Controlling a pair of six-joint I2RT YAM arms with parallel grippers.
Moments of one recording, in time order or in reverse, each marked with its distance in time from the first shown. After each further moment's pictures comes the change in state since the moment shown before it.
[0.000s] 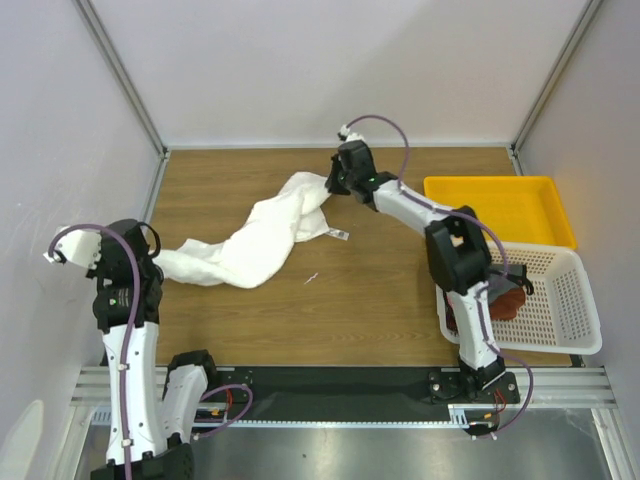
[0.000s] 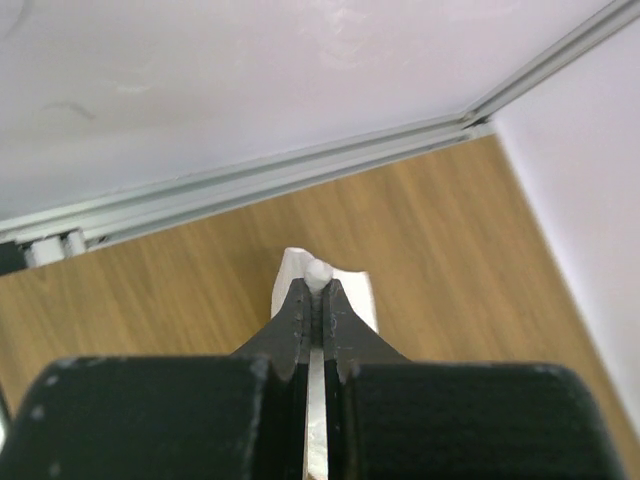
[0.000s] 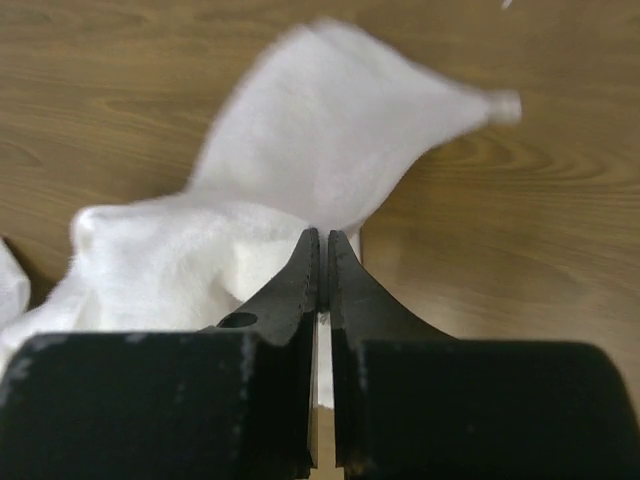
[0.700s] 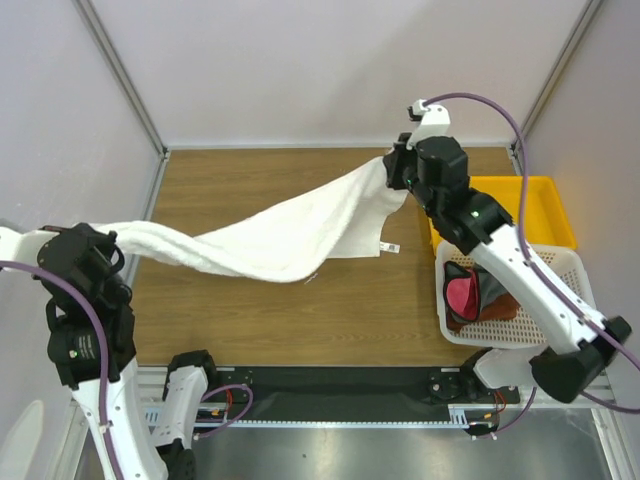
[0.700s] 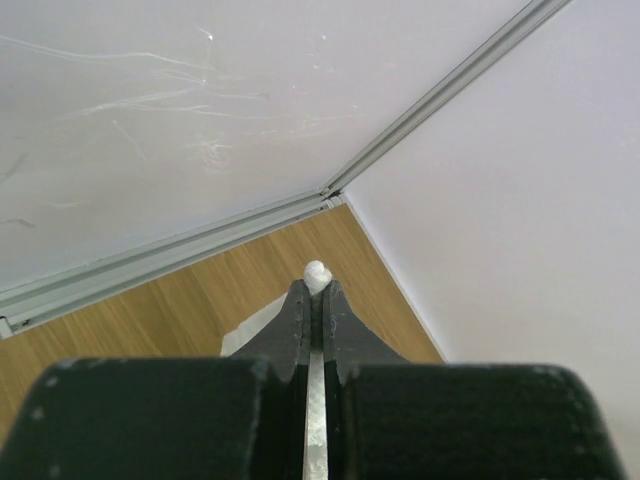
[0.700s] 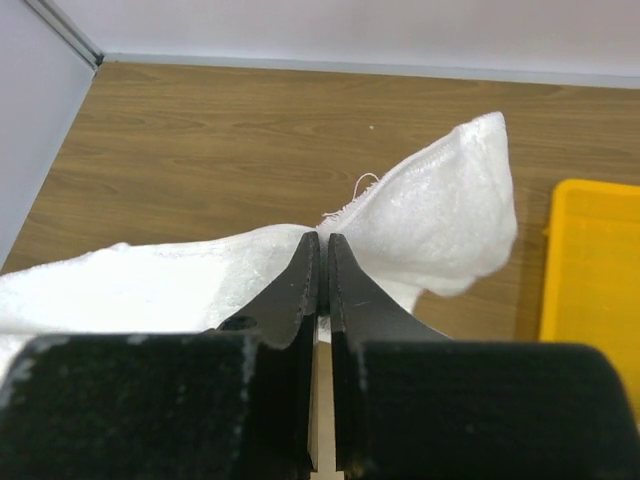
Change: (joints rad) left arm 0.001 -0.022 0.414 -0.076 0.104 0.091; right arm 0.071 -0.866 -0.310 -0.202 0.276 -0.215
